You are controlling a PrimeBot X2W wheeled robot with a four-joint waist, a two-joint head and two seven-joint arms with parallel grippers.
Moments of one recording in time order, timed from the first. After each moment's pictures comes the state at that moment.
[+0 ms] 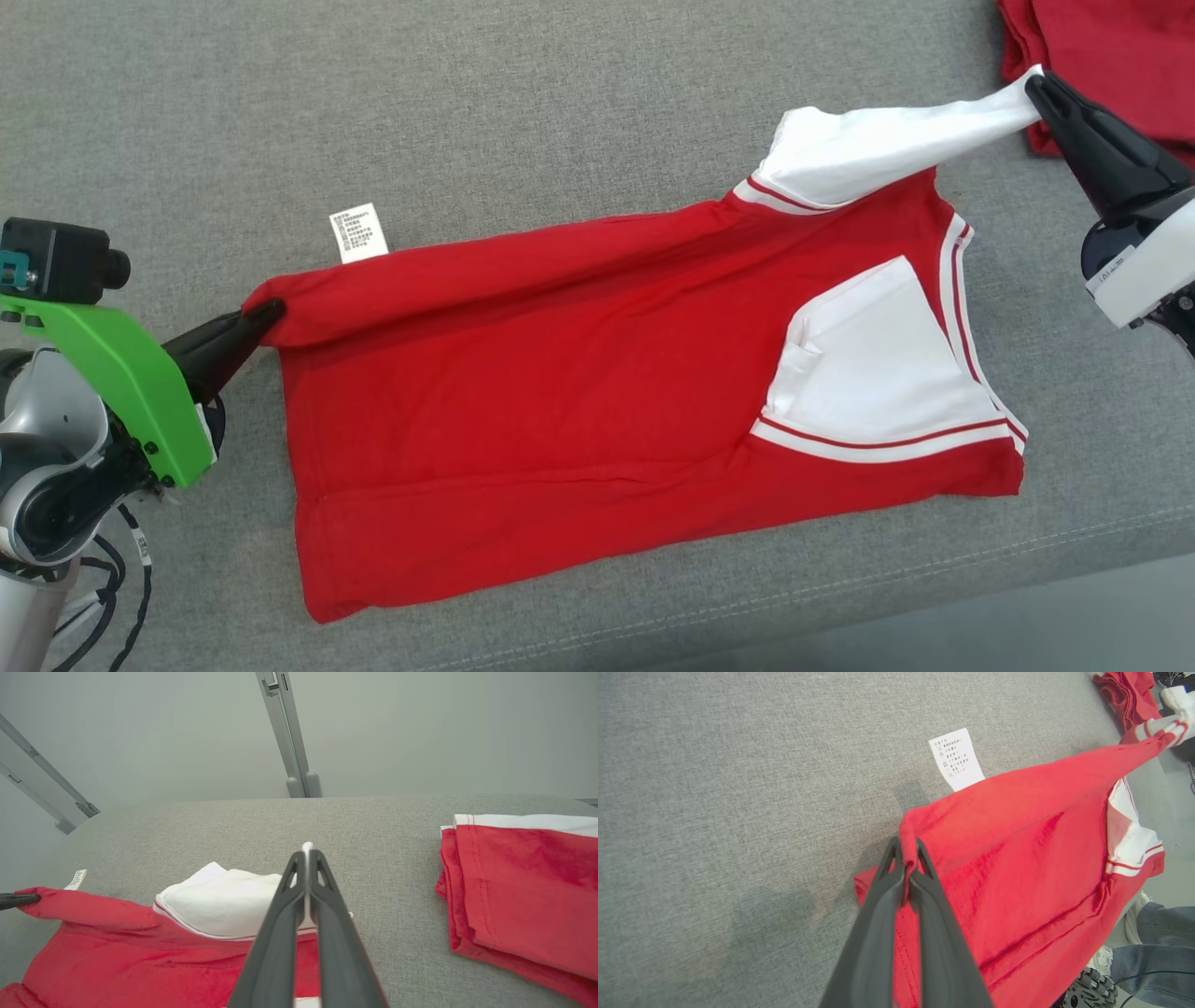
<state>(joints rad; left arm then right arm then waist) -0.42 0.56 -0.35 0.01 -1.06 -0.11 0.55 -0.46 -0.63 0.36 -0.02 0.87 0.08 0.15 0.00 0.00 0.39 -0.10</state>
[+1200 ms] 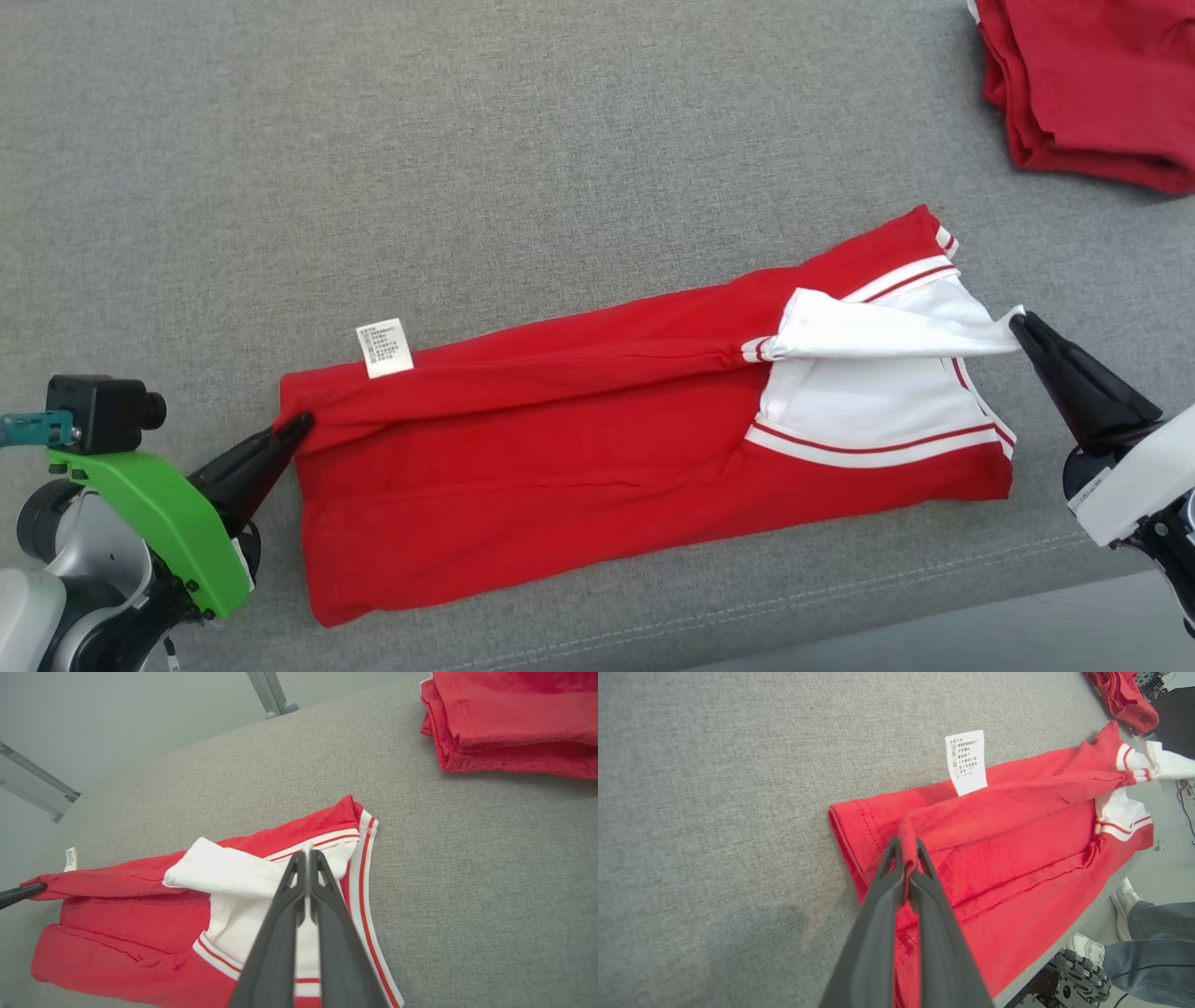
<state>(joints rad) -0.15 0.56 -0.34 -0.07 -1.02 -0.12 0.35 0.01 -0.66 0.30 -0.25 0.94 -0.06 0.09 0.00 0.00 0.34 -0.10</state>
